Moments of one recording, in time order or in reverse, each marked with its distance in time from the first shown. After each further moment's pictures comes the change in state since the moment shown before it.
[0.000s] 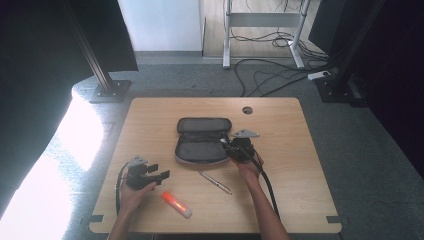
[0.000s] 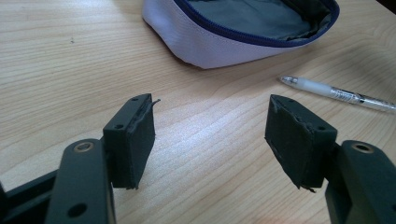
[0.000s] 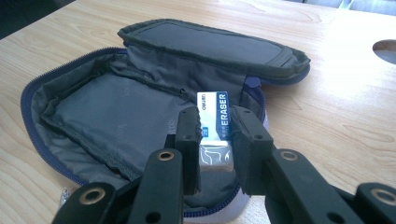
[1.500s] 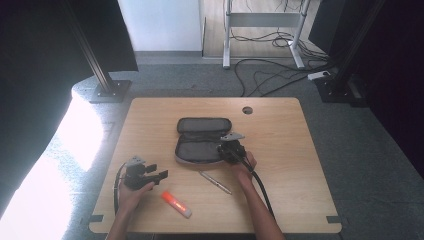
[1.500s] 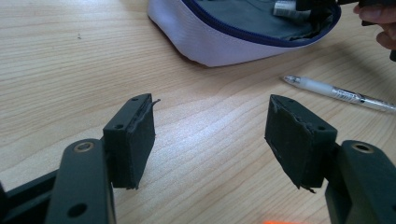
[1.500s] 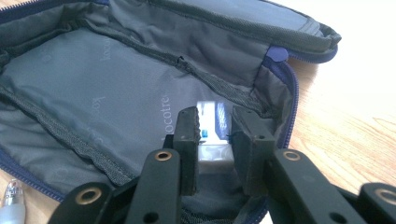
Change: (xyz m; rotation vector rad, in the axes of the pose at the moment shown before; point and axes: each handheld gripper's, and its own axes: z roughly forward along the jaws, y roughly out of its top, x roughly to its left) left arm 0.004 -0.001 -0.002 -0.001 -0.005 -0.014; right arm 0.014 -0.010 0.034 0.106 -0.064 -0.098
